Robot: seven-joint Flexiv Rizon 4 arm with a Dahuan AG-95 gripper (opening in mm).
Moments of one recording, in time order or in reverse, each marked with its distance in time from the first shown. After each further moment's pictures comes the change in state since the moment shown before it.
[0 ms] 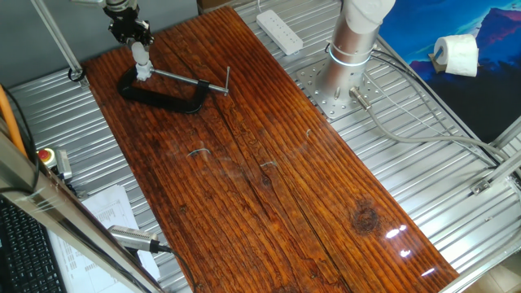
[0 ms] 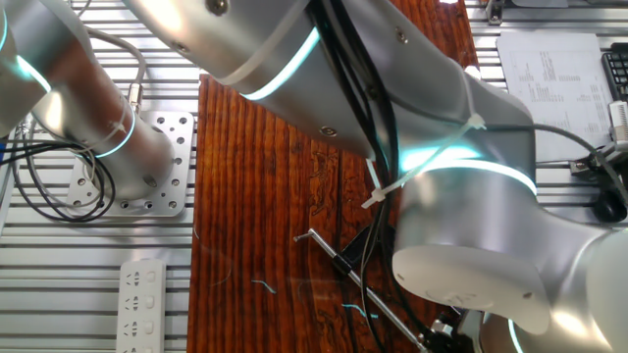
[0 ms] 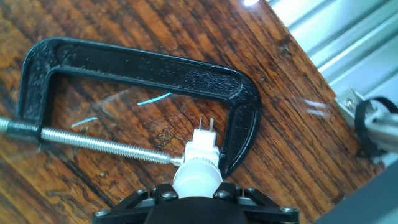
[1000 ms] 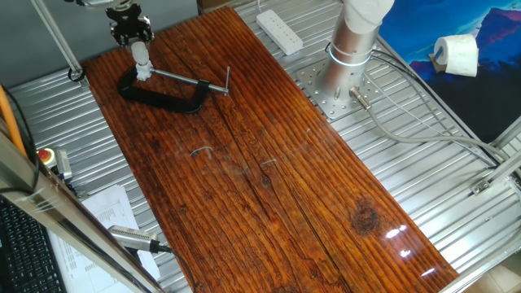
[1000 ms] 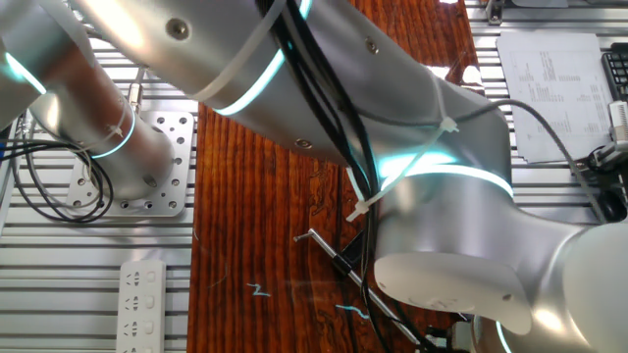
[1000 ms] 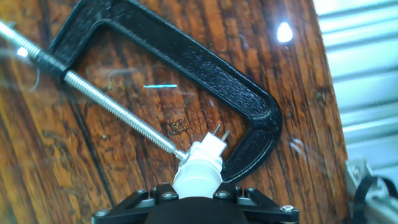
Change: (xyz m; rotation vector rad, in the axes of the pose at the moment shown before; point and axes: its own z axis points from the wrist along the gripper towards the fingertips) arm -0.001 0.000 0.000 0.029 -0.004 -0.383
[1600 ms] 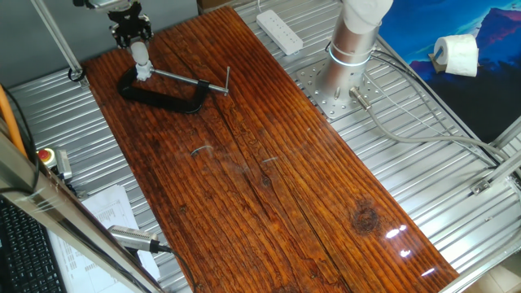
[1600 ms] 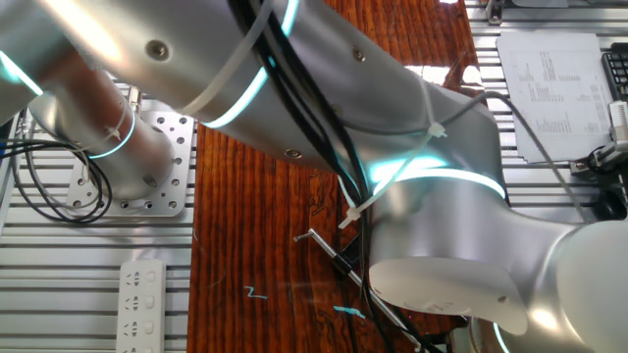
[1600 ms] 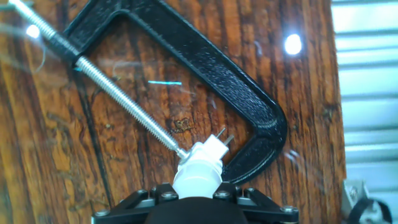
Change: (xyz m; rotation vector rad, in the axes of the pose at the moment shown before) arm -0.002 0.000 0.000 0.009 0.002 -0.231
